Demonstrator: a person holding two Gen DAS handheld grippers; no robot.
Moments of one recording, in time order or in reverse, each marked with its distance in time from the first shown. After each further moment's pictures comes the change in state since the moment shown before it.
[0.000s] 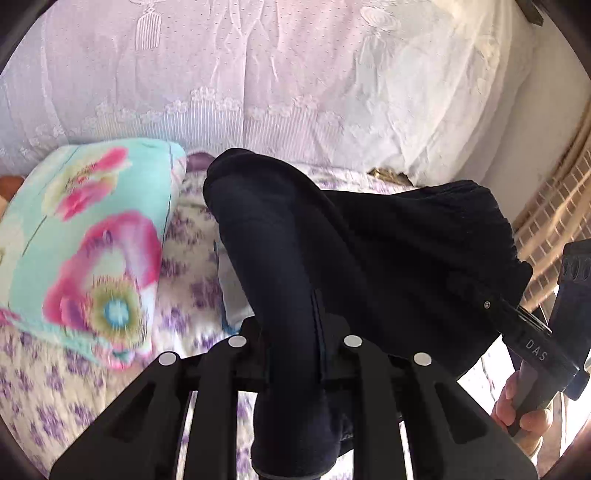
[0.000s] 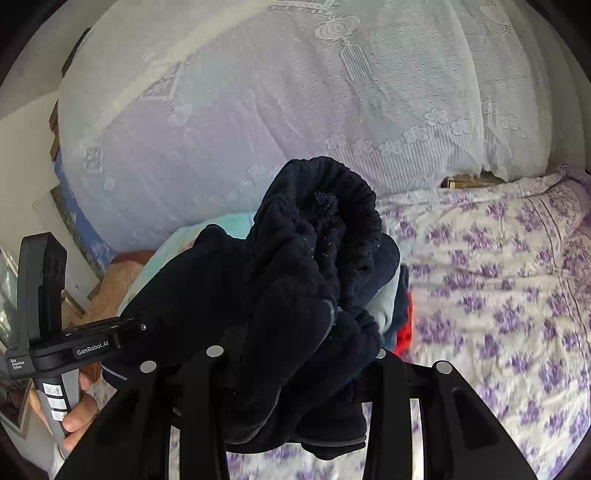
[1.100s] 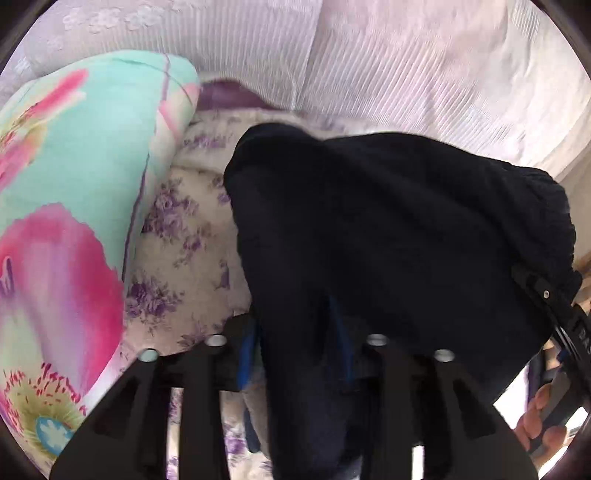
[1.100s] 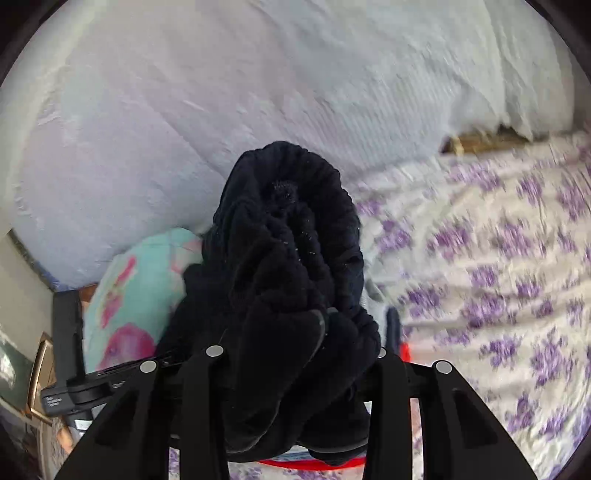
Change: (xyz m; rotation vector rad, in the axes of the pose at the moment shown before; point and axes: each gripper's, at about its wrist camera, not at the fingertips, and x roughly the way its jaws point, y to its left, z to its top) left arm 0.207 0.067 0.052 -0.102 0.216 0.133; right arm 0.186 -0.113 0.030 0.230 0.171 -0.108
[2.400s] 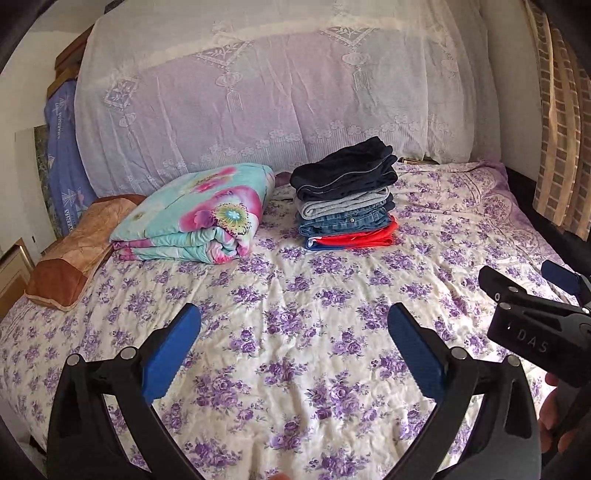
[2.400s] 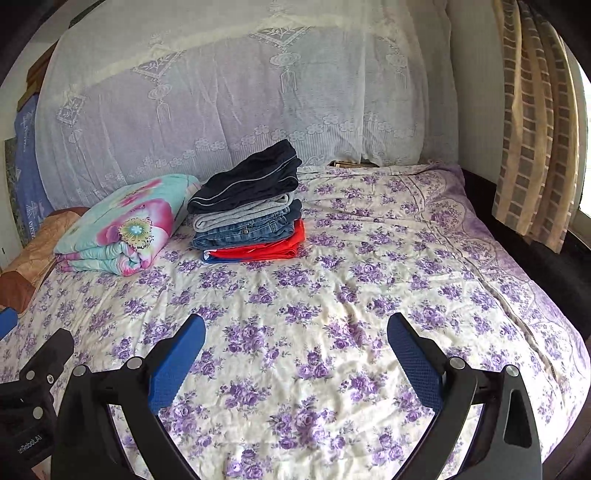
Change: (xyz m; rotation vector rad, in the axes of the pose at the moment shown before) left arm -0.290 -0.074 -0.473 0.181 -0.578 0.306; right arm -0.320 0.054 -0.394 -0.275 -0.355 -0.321
